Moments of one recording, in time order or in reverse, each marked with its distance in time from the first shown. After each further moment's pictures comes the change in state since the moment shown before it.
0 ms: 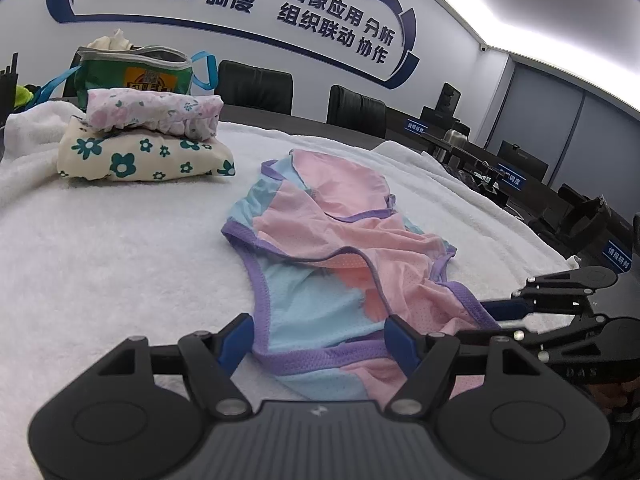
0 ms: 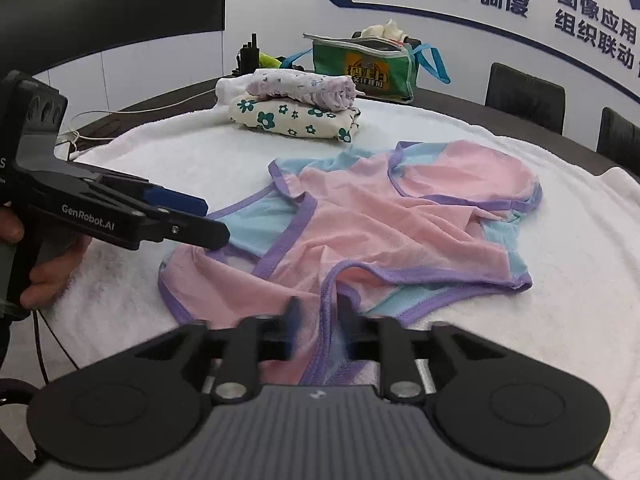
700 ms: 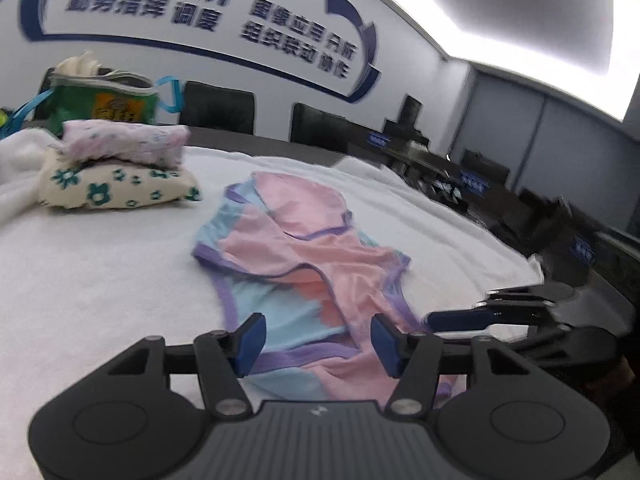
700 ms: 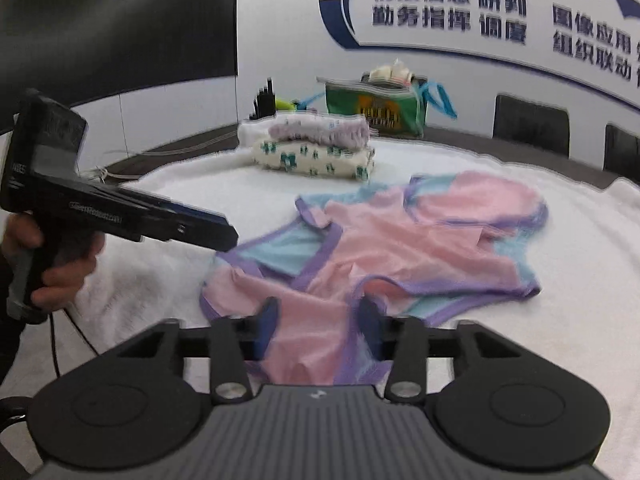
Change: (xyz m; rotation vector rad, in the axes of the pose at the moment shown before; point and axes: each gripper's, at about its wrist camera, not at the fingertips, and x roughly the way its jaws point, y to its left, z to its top) left arm -0.024 -0.015 0.001 0.077 -0.026 -0.089; right arm -0.018 0.004 -0.018 0.048 -0.125 0.069
